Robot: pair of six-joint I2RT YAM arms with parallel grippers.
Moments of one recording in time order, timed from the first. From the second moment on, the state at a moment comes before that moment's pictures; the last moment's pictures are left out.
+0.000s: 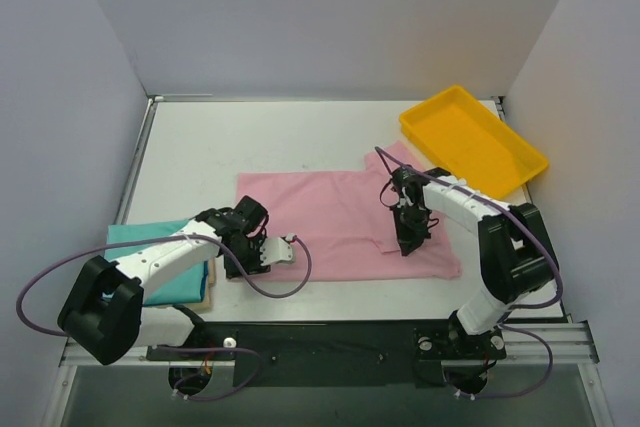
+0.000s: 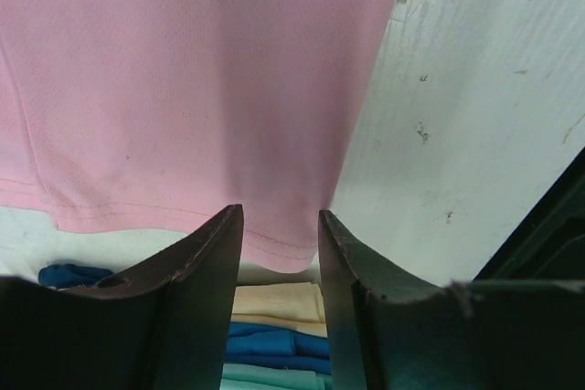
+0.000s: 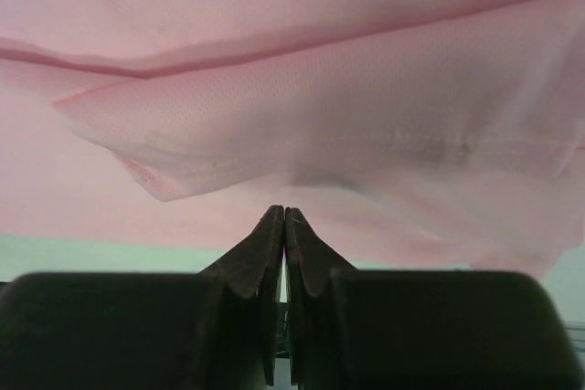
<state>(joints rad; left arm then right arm) -0.60 1.28 0.73 -0.83 0.08 0.82 0.38 1.62 0.95 -0.88 -0.03 0.31</state>
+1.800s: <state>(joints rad) -0.56 1.34 0.72 -0.80 0.05 0.81 0.54 2.05 1.49 -0.92 0.32 -0.05</state>
